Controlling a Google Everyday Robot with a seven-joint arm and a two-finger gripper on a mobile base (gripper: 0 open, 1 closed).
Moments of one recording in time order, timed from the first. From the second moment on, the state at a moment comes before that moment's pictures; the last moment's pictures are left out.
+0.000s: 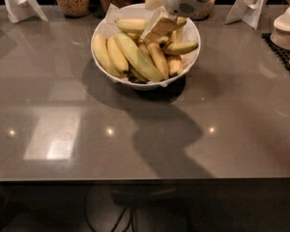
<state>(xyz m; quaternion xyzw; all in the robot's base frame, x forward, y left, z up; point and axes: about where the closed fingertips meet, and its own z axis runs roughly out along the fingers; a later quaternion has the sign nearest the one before) 0.646 -0.016 0.994 -0.68 0.61 0.00 0.40</state>
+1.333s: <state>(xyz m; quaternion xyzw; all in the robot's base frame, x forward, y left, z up) 0.665 -0.010 0.974 -0.68 0.63 -0.01 0.37</state>
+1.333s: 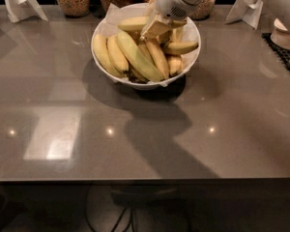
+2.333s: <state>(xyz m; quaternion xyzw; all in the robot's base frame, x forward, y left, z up) 0.615 -0.025 1.018 -0.69 0.60 -0.01 0.39</state>
